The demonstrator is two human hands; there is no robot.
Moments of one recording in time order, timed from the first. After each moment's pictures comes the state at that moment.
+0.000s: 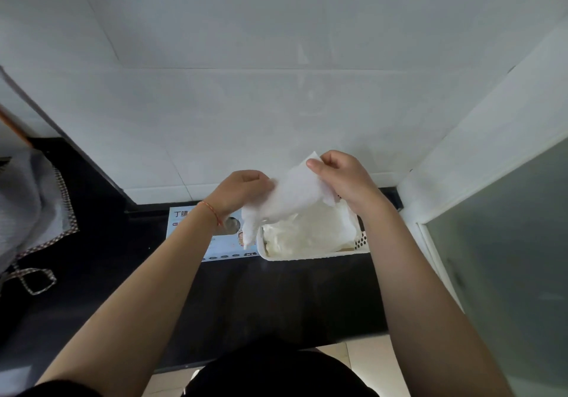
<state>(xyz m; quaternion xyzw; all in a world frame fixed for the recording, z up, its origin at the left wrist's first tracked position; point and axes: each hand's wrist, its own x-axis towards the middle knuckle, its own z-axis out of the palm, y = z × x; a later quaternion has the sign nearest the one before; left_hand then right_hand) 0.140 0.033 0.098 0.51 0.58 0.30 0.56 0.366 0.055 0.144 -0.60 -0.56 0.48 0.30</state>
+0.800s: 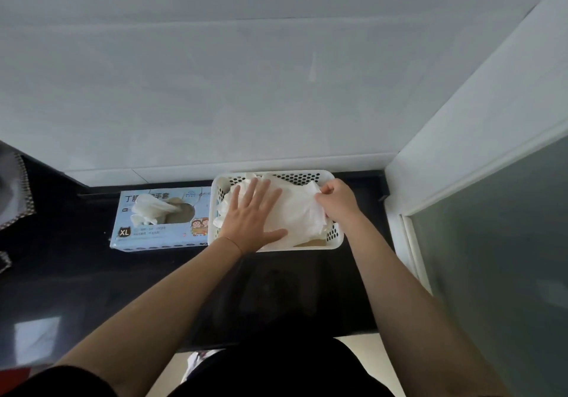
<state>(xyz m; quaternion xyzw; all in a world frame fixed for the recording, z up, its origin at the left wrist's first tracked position) 0.264 0.025 -0.042 0.77 0.62 -0.06 0.10 0.472 0.090 -0.003 -0.71 -0.50 0.46 0.16</state>
